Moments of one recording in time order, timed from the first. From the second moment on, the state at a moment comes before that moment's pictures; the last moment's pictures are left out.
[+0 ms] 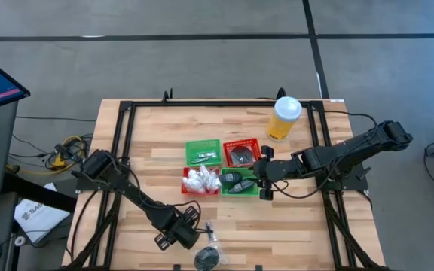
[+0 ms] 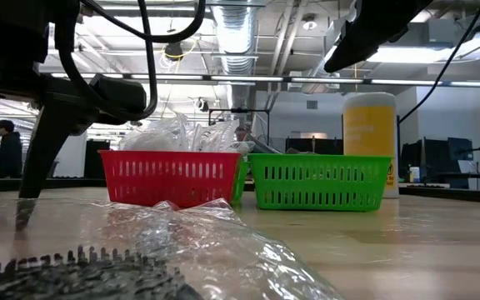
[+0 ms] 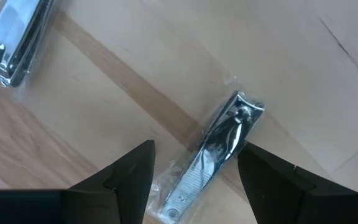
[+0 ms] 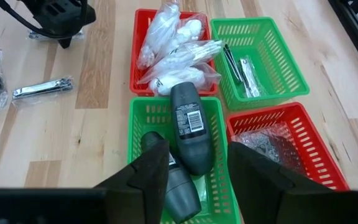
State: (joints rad) left arm -0.63 1.94 1.22 -0.66 -0.03 0.21; right arm 0.30 1.28 0.93 -0.44 0.34 0.18
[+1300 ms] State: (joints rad) left arm -0.63 1.92 1.21 -0.65 -0.03 0.08; right arm 0.30 1.28 0.93 -0.44 0.34 0.18
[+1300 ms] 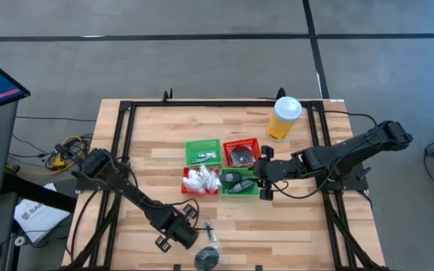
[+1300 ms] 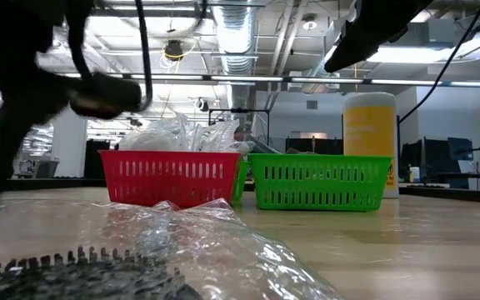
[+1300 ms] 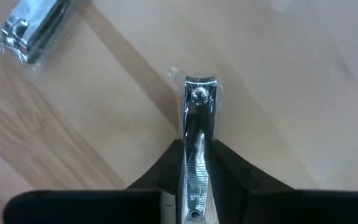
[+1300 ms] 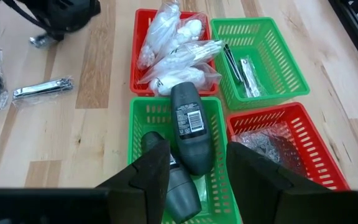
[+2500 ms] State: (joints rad) left arm -0.47 1.43 1.21 -0.64 -0.54 -0.01; right arm 0.30 1.28 0.93 -0.44 0.34 0.18
